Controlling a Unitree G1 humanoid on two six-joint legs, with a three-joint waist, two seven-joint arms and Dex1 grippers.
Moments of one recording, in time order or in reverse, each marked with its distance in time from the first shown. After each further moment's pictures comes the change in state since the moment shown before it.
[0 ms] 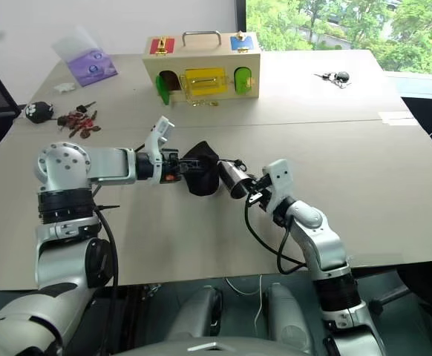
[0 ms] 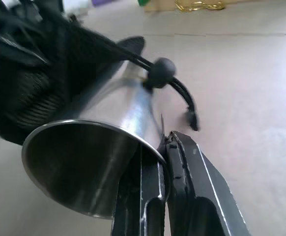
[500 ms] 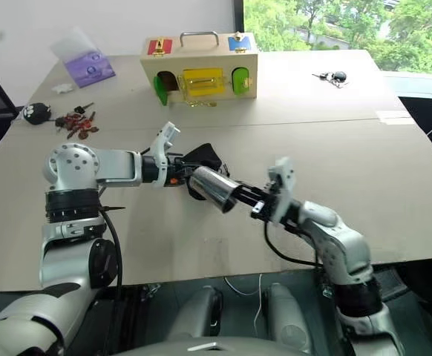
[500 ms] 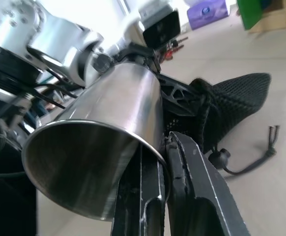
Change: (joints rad) left arm 0.003 -0.010 -0.026 -0.006 0.019 0.000 -0.018; right arm -0.051 -0.072 0.082 -0.033 0.154 0.077 0.179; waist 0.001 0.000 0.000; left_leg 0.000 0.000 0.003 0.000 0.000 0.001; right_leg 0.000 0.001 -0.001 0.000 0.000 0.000
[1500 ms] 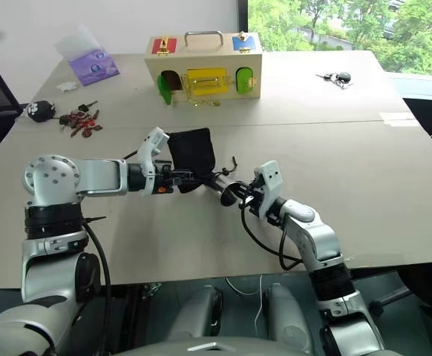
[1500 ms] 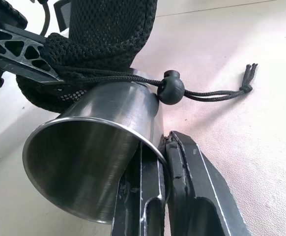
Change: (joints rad) left arm 0.106 0.082 -0.001 -0.123 -0.135 -0.002 0.093; right arm -0.049 0.087 -0.009 0.228 -0.172 -0.101 -0.120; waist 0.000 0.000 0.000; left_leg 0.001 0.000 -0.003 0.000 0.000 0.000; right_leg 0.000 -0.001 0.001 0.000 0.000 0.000
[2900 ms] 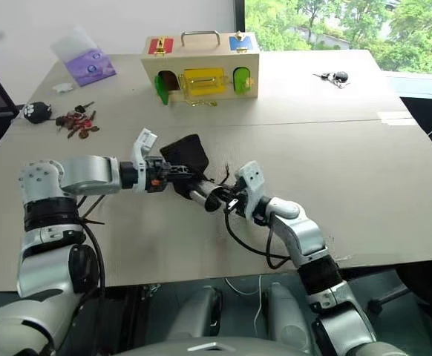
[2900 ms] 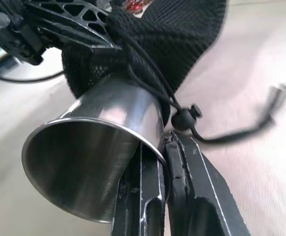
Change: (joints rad) left arm -0.044 0.020 0.099 0.342 -0.484 -0.002 0.425; right arm -0.083 0.049 0.095 0.113 -0.114 -0.089 0.039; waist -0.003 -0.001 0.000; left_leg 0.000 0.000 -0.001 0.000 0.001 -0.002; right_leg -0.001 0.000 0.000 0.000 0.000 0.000
